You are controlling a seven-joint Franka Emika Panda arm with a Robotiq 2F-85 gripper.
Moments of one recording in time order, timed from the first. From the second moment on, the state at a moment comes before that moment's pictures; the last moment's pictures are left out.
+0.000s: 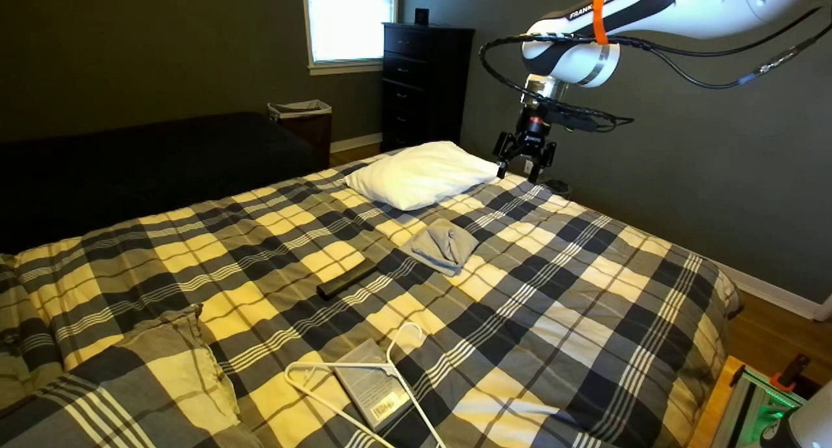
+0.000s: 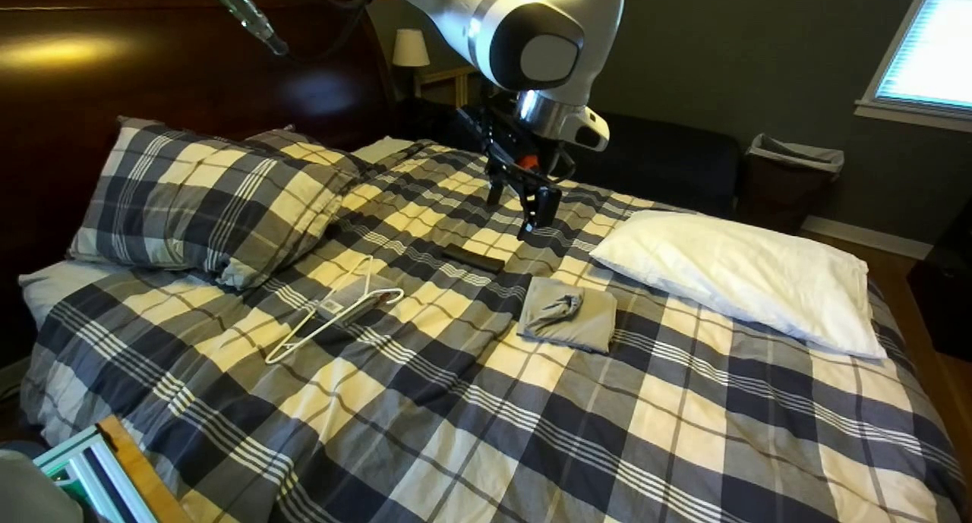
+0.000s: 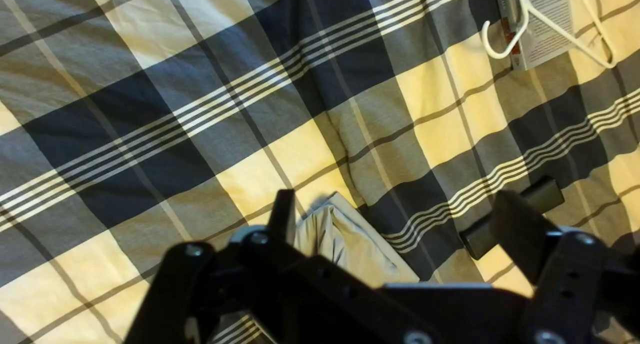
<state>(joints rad) -0.10 0.27 -0.18 -1.78 0.28 1.92 -0.03</state>
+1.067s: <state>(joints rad) -0.07 0.83 -0.11 -1.23 0.06 1.88 0.23</state>
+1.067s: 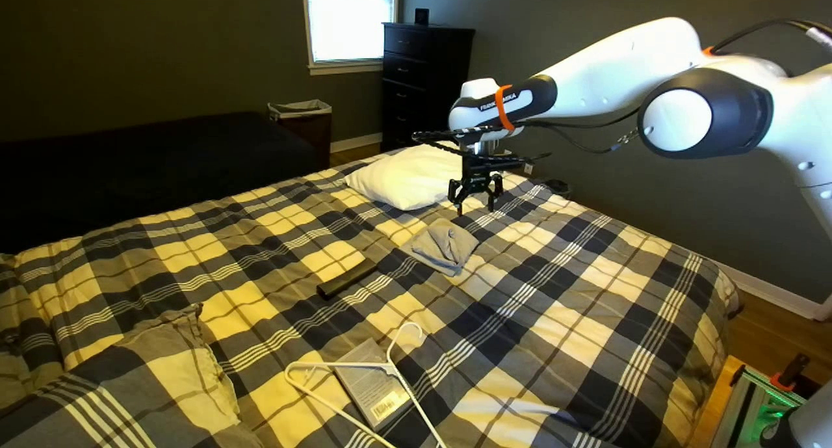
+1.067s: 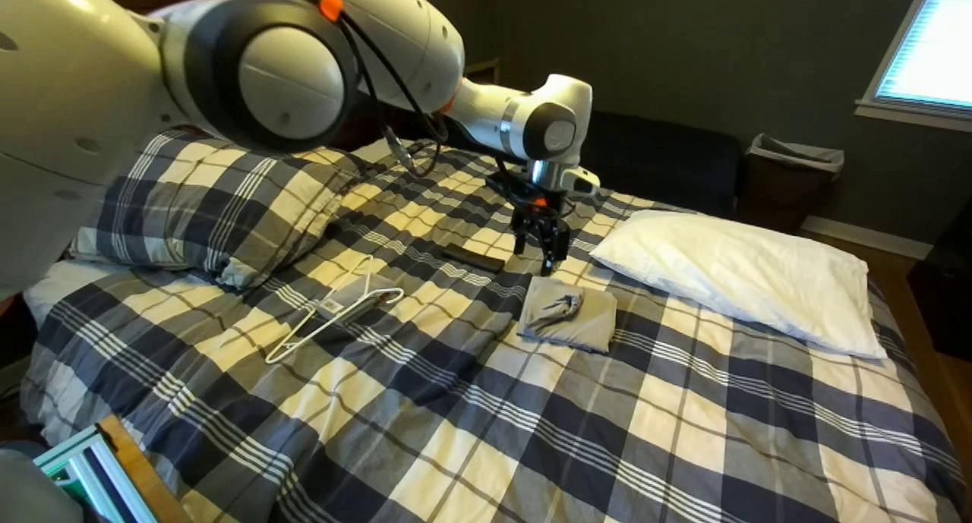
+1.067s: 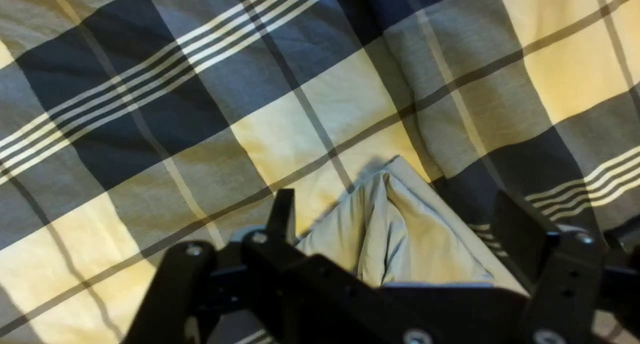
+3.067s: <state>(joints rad) -0.11 1.12 -0.12 -0.99 0.01 2.25 0.19</state>
